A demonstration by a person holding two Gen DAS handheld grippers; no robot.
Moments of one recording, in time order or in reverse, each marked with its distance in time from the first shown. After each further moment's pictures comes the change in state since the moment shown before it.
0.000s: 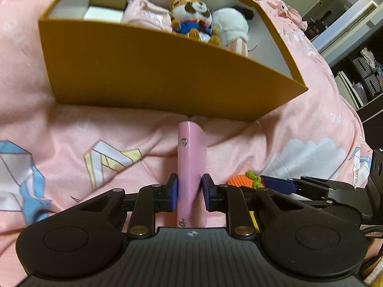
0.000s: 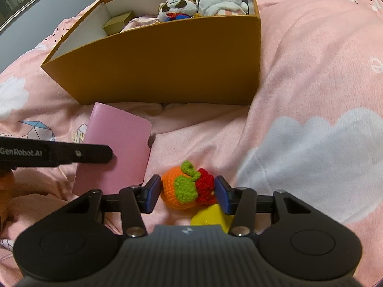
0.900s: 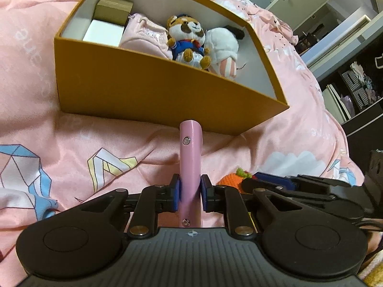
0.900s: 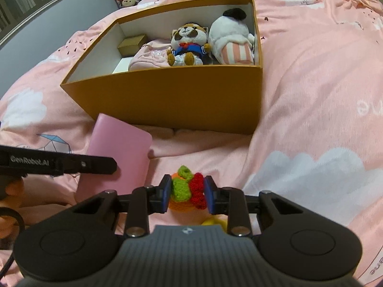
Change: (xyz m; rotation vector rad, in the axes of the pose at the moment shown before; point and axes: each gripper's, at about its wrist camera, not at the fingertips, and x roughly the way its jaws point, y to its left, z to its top) left arm -0.035 0.012 -0.005 -0.027 -0.065 -0.066; right arm -0.031 0.007 0.016 -0.042 -0.063 0.019
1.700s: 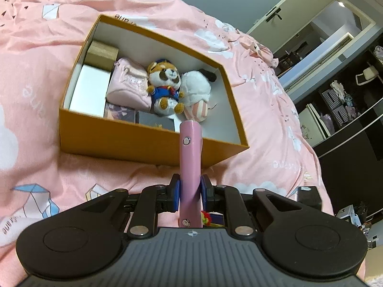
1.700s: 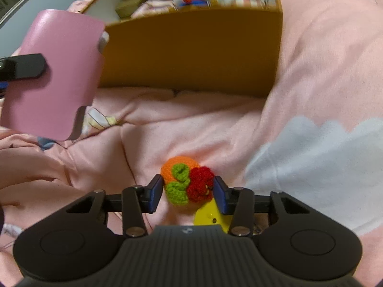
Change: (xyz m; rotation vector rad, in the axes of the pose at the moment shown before) left arm -0.061 -0.018 0.032 0.003 -0.100 -0.089; right arm 0.032 -0.004 -0.007 -0.020 0.147 0.038
